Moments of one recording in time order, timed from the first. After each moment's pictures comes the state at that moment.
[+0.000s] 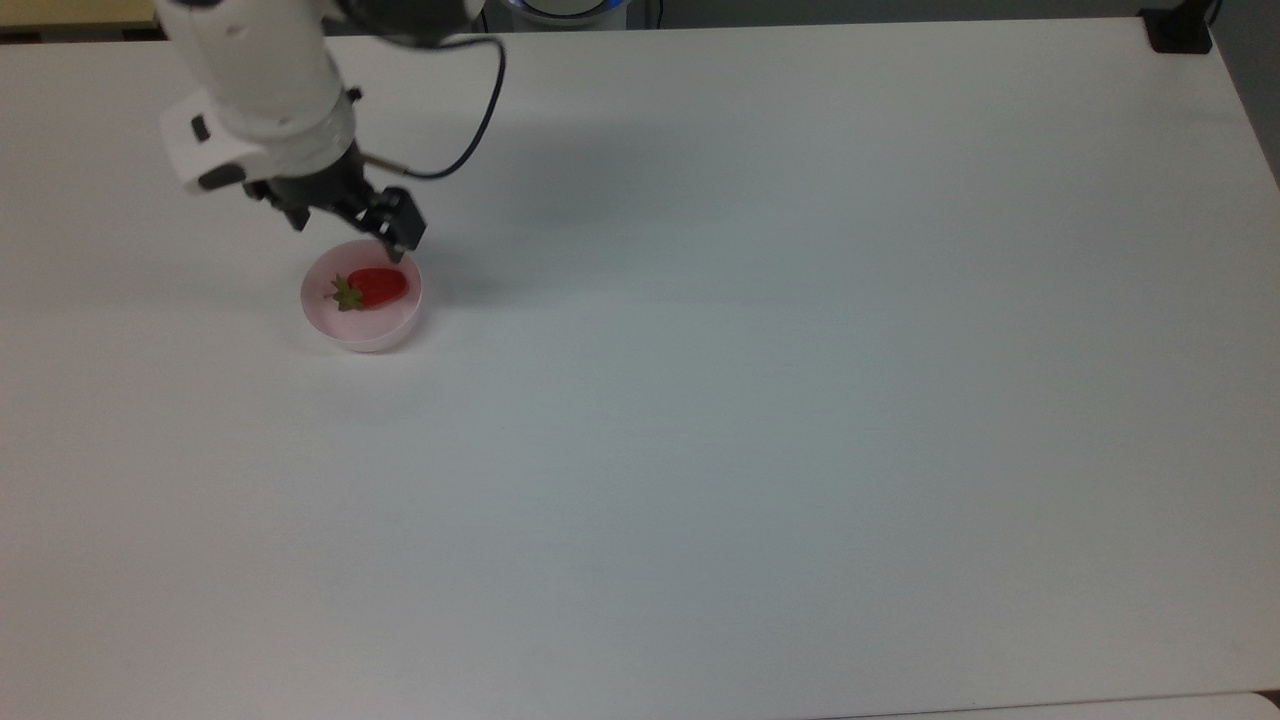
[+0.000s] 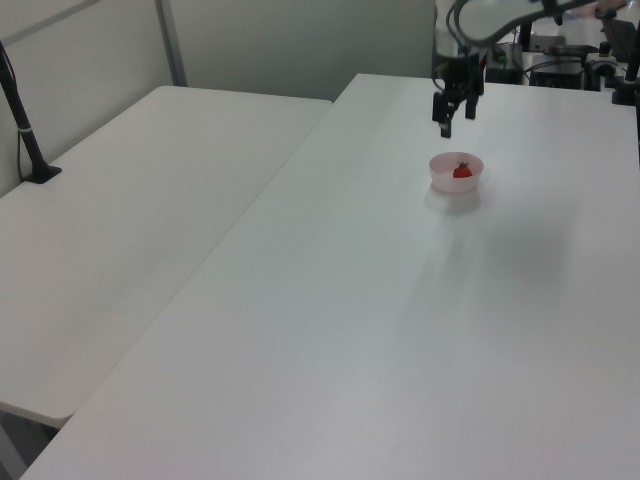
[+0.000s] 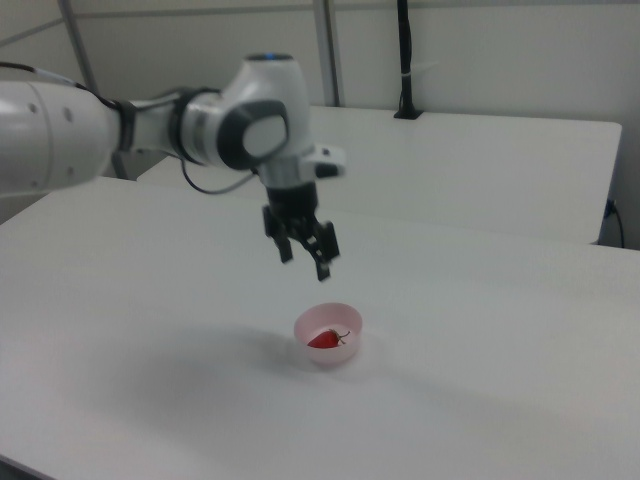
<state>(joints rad) -0.17 0.28 -0.02 -1.65 -0.07 1.90 0.11</state>
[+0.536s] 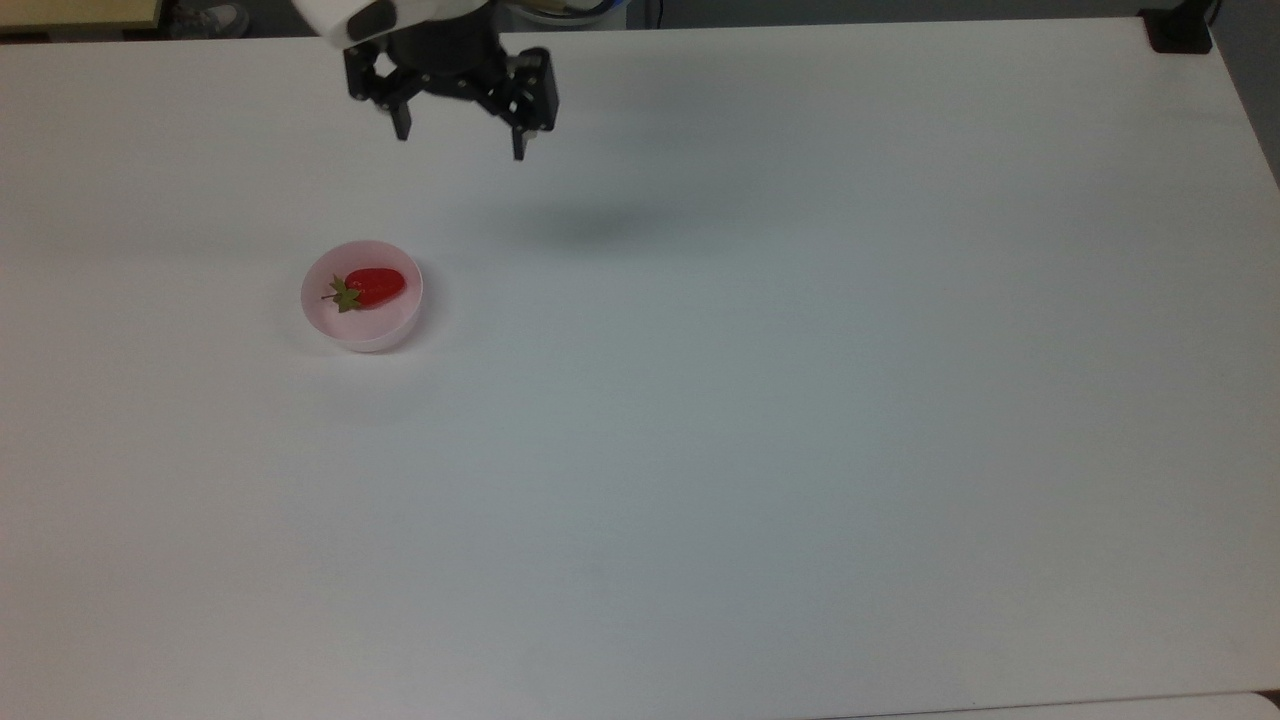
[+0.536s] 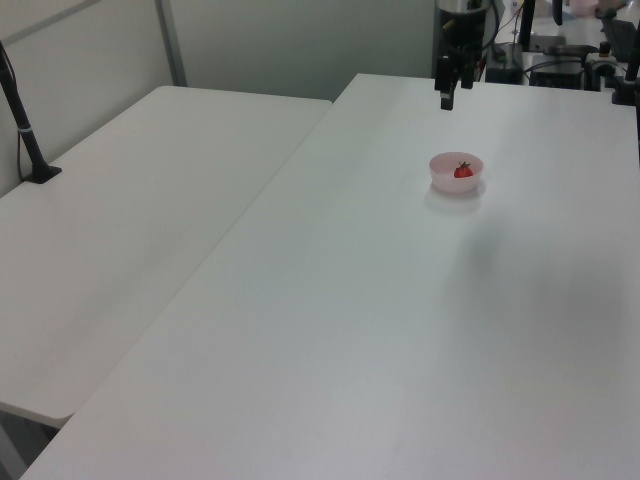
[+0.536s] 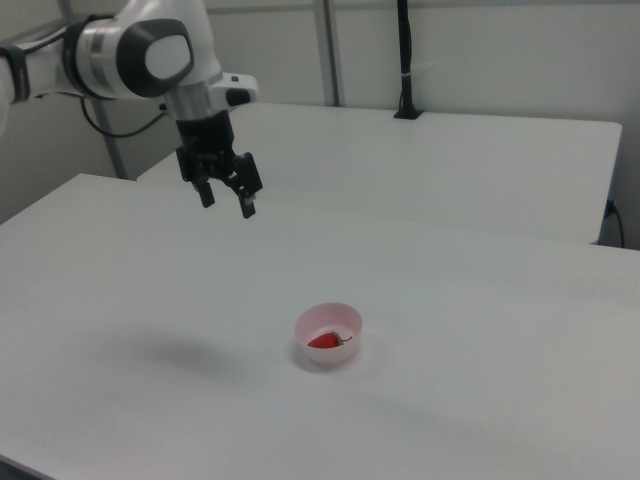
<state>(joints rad) 0.01 0.10 -0.02 -1.64 -0.07 1.75 0.11</state>
